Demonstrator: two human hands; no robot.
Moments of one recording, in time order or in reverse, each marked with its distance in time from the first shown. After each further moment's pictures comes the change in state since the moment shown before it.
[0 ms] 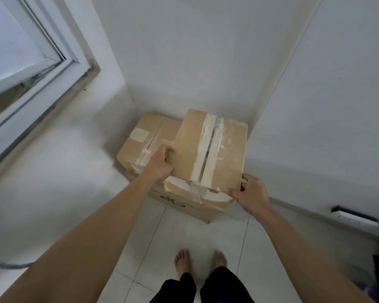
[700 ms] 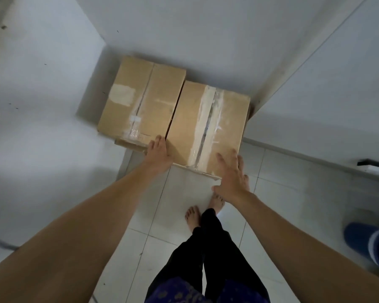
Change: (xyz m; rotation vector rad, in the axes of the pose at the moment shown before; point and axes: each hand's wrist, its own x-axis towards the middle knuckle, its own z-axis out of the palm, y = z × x) left_hand 0.118 -0.124 0.050 0.652 -0.242 -0.191; right_hand 0.093 0.062 0.149 -0.577 -0.260 0.062
